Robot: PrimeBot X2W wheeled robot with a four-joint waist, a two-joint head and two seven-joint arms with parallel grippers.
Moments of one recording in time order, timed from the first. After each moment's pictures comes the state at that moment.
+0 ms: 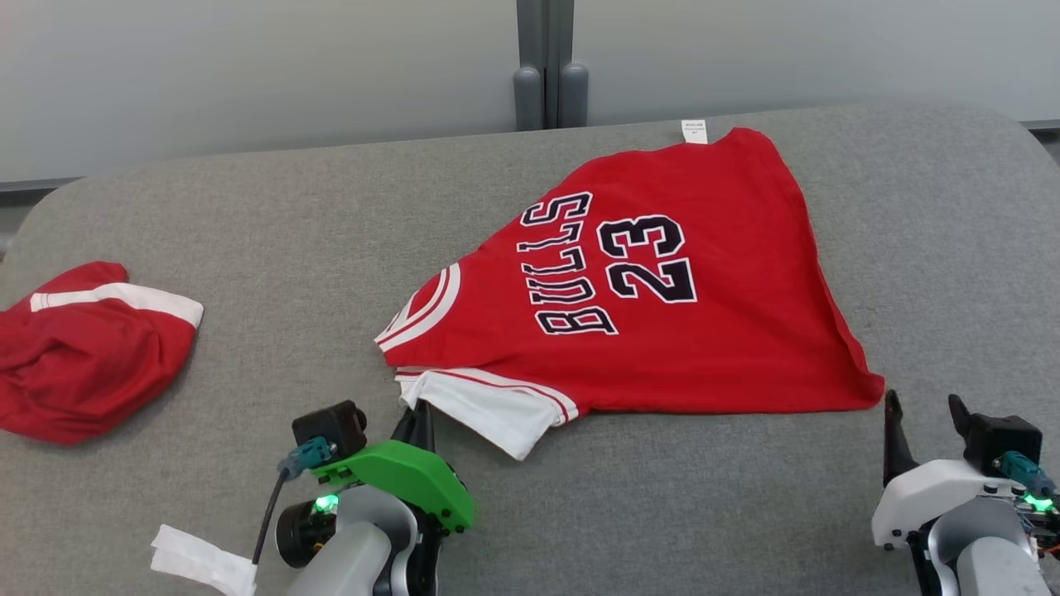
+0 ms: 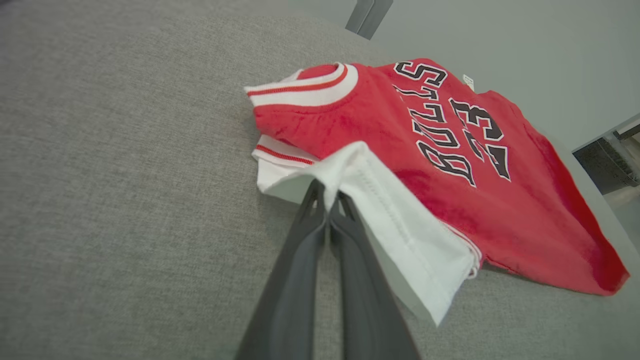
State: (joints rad) left arm -0.35 0.08 -0.63 0.60 -0.94 0.21 -0.20; right arm -0.14 -0.05 -0.27 0.48 -0.06 0.13 -0.18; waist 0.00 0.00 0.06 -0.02
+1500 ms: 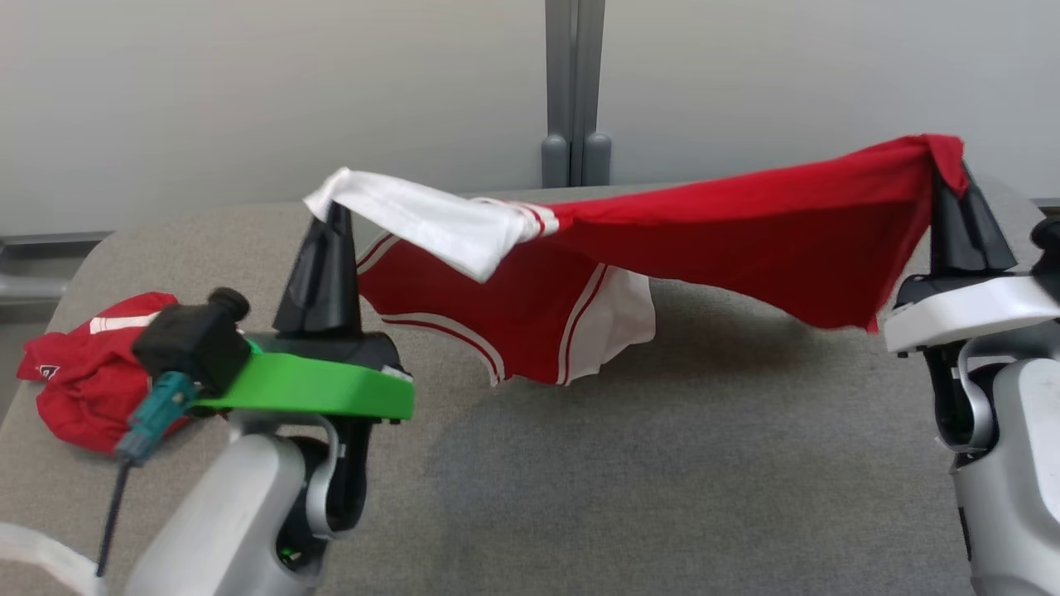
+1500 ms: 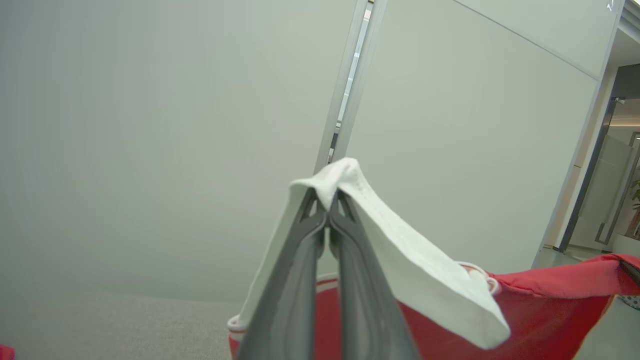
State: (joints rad) left arm -0.39 0.29 -0.54 -0.05 -0.75 0.31 -0.25; right arm -0.38 -0.18 -0.08 0.23 0.22 0.13 -0.19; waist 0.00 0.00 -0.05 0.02
